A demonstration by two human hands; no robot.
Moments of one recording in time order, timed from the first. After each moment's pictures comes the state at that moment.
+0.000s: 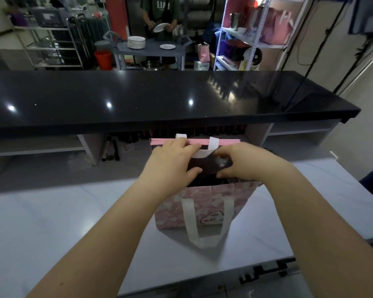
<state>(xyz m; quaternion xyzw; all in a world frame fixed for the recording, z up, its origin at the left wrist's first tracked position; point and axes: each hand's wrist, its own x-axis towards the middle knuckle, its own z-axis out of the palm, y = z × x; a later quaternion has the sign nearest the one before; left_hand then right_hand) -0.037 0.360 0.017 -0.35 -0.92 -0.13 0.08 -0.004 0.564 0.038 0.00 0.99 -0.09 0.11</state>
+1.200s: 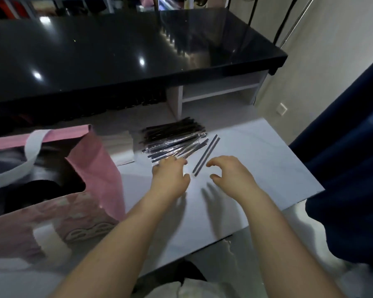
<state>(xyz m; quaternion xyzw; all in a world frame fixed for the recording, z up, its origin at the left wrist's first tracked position) -0.016 0.690 -0.148 -0.26 -0.94 -0.16 -0.16 0.077 0.848 -0.129 0.17 0.96 -0.22 0.03</state>
